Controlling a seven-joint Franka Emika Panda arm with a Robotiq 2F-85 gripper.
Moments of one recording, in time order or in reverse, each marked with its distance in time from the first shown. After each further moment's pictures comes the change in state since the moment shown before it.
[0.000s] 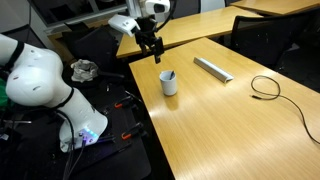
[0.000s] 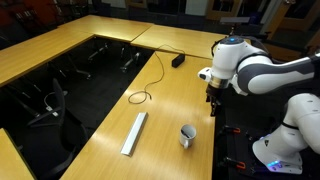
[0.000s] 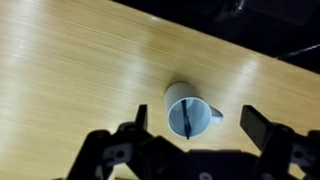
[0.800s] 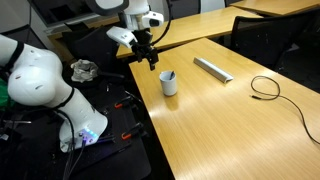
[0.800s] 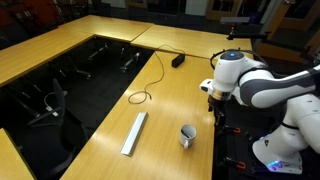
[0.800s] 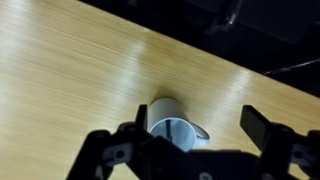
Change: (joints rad) arm 0.041 -0.004 0.014 -0.095 0.015 0.057 -0.007
